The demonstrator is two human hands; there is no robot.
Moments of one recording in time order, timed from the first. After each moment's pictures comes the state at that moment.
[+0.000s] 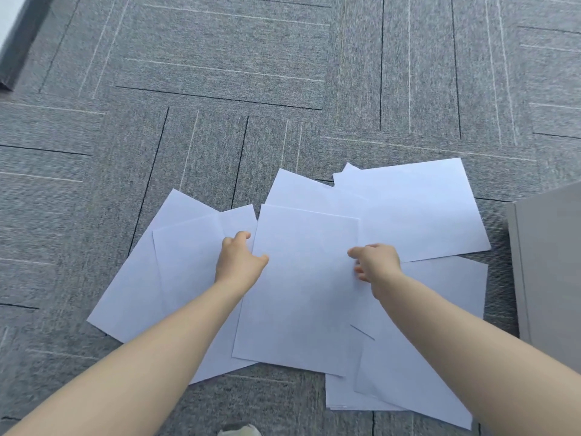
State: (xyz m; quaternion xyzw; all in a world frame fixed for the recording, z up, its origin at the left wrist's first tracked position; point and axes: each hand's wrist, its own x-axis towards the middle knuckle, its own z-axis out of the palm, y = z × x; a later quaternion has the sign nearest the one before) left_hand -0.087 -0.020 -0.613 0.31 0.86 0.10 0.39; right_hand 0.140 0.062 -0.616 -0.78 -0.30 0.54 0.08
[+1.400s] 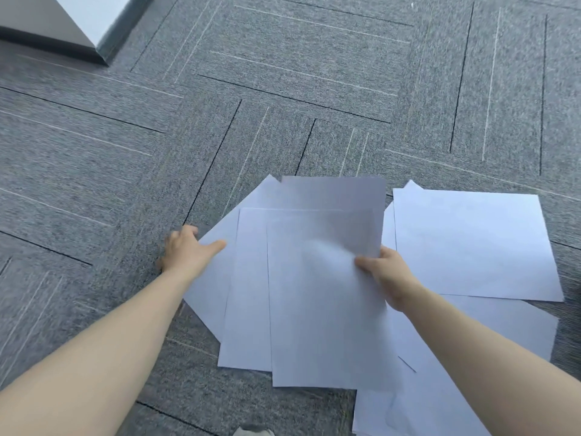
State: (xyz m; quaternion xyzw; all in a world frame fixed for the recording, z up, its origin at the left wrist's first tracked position) left_hand -0.234 -0.096 -0.629 0.19 0.94 0.09 0.27; right_hand 0.084 0.057 -0.632 -0.60 -0.43 0.67 0.06
